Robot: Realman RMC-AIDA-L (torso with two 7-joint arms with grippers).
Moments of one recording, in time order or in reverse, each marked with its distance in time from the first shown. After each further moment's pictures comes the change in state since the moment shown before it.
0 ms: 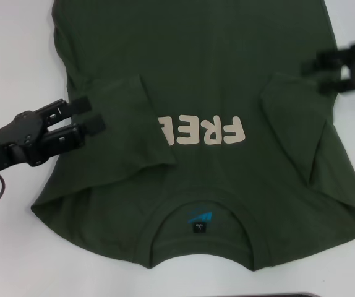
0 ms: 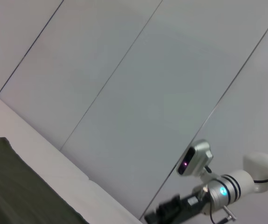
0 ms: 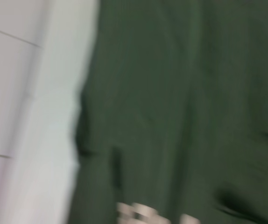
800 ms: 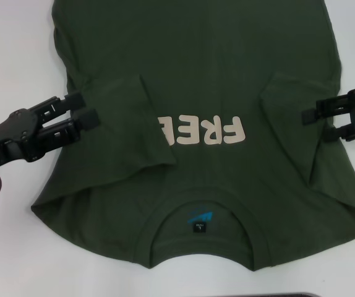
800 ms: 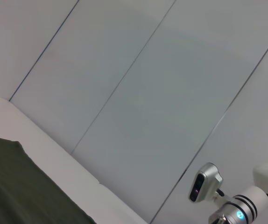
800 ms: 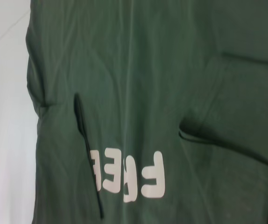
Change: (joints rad) left arm 0.003 0.000 -0.019 0.000 0.000 -0.019 -0.001; right arm -0.025 0.010 -0.035 0.025 -0.111 -0.043 0.057
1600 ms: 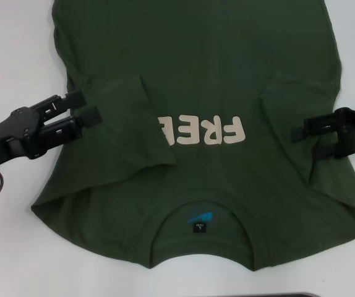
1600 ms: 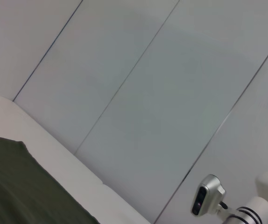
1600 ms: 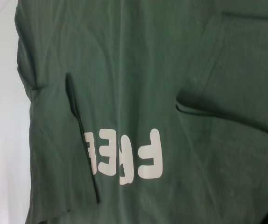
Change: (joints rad) left arm -0.005 0.000 0.000 0.008 0.000 -0.016 0.002; right arm -0.019 0.037 -0.024 0.017 -0.003 0.025 0.002
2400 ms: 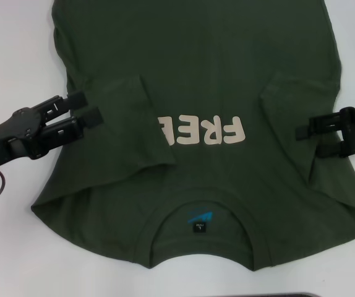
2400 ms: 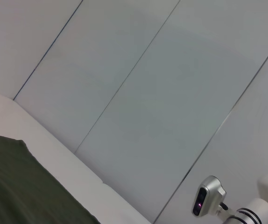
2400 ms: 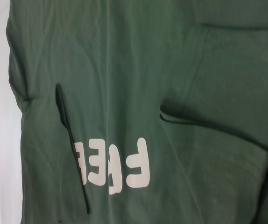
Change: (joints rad) left arm -0.001 -0.002 0.004 0.003 0.000 -0.005 0.000; right arm -0.015 -0.005 0.006 0.001 0.004 0.025 -0.001
